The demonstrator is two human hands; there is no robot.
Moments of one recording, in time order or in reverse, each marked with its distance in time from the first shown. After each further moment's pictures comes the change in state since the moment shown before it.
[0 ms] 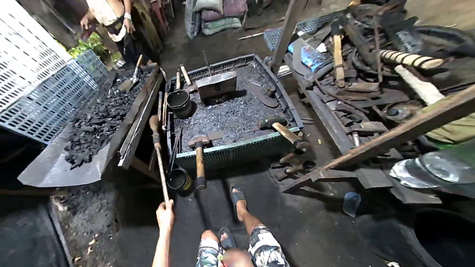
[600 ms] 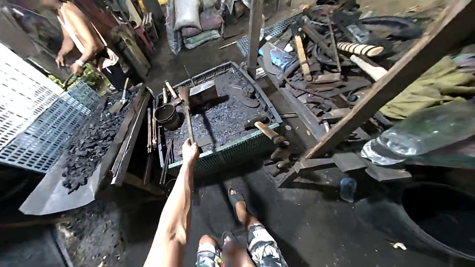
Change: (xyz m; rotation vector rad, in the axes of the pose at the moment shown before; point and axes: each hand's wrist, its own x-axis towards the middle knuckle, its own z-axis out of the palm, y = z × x) left_hand -0.011 0.297 0.184 0.051 -0.320 0.326; right_hand -0.010 0.003 -0.024 0.141 0.060 -0.104
